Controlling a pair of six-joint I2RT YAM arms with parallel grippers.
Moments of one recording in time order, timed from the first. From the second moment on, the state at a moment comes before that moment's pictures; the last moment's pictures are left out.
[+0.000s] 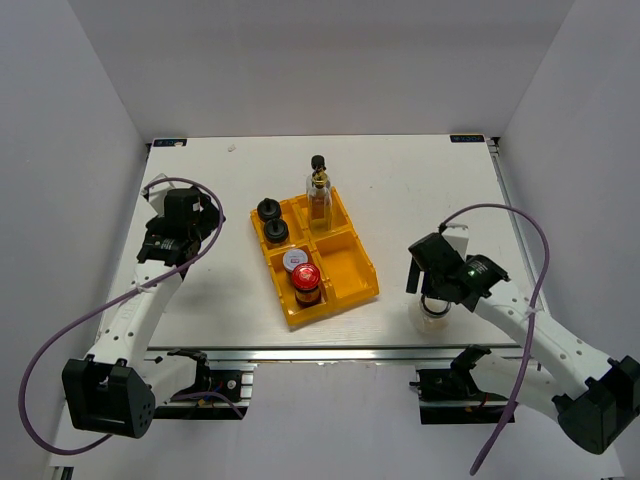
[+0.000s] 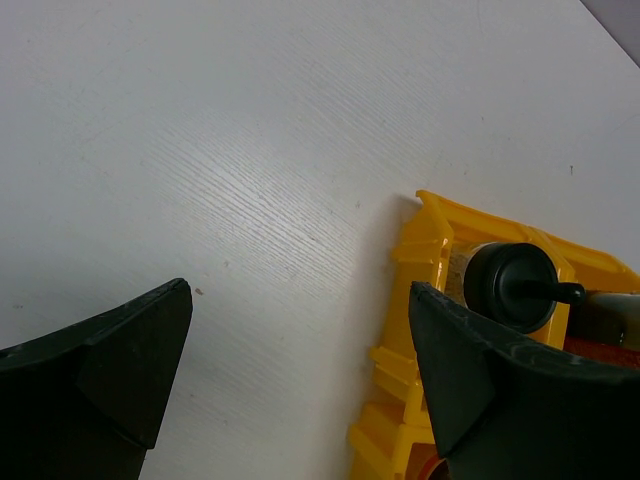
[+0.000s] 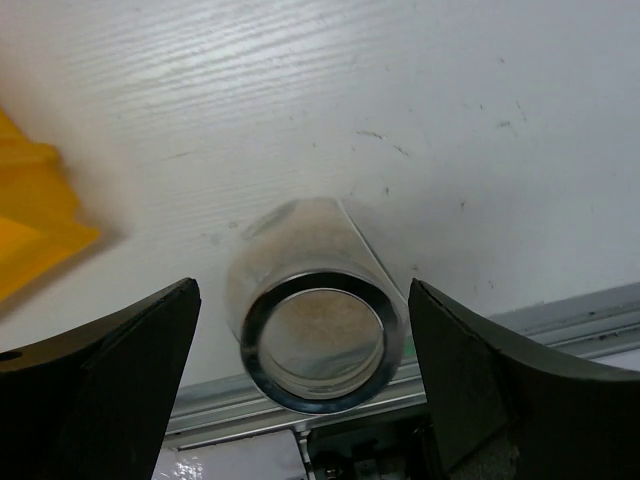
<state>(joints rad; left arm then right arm) -0.14 1.09 0.91 -0.46 -0.41 -0.68 0.69 0.98 0.85 -0.98 0.49 0.70</state>
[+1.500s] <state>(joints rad) -0.14 1.12 0.89 -0.43 -0.38 -0.66 0.64 0.99 1.00 -0.71 0.15 0.36</state>
